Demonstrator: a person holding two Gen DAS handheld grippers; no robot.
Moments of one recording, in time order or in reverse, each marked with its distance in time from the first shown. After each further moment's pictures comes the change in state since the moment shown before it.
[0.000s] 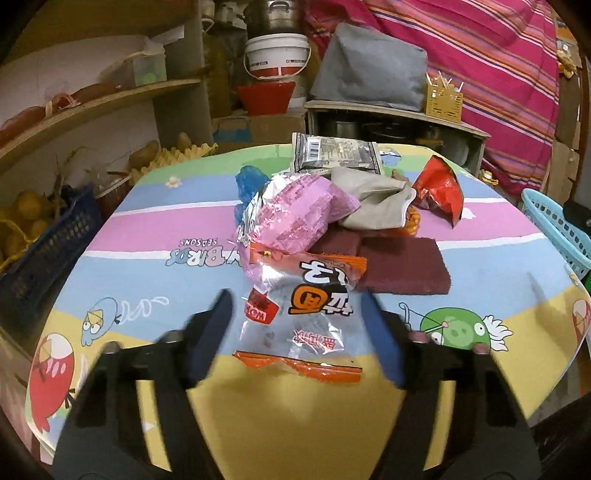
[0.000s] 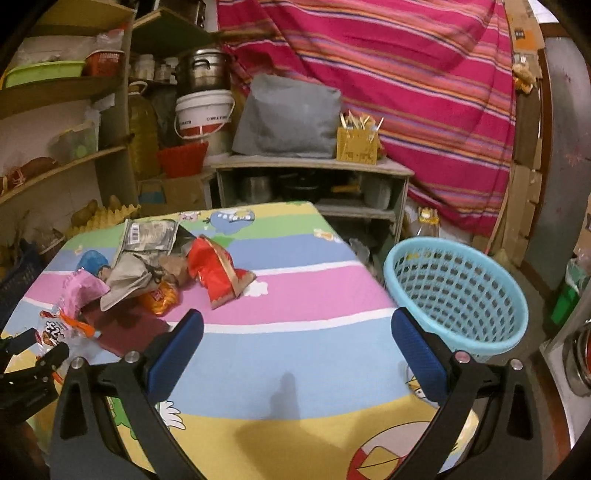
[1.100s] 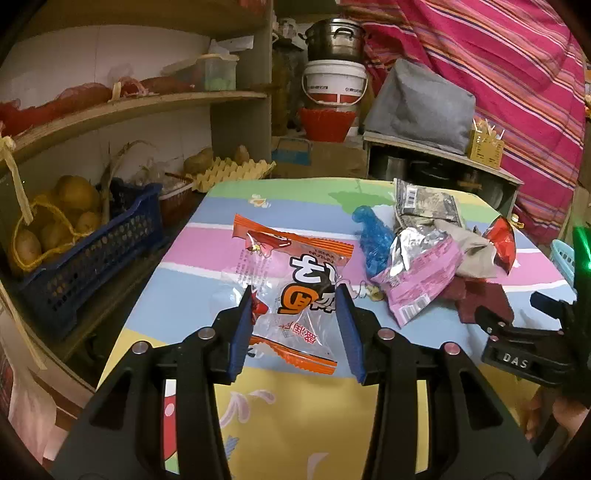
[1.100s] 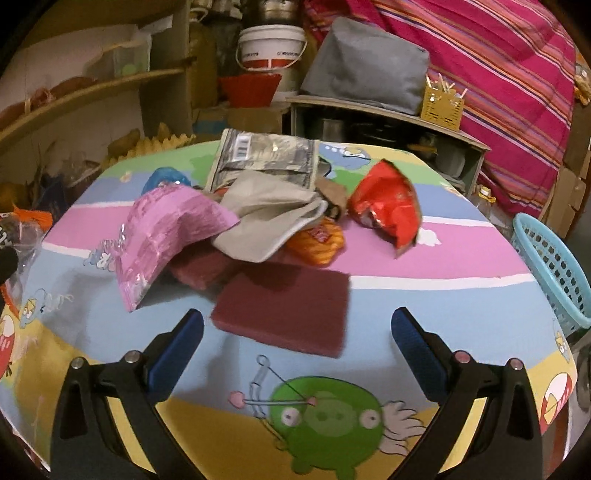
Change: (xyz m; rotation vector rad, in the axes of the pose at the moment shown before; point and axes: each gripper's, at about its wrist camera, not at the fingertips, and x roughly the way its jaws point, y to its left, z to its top) left arm -0.025 0.122 0.012 -0.127 -0.083 0.075; right arm 0.051 0.183 -0.038 -0.153 0.191 0.087
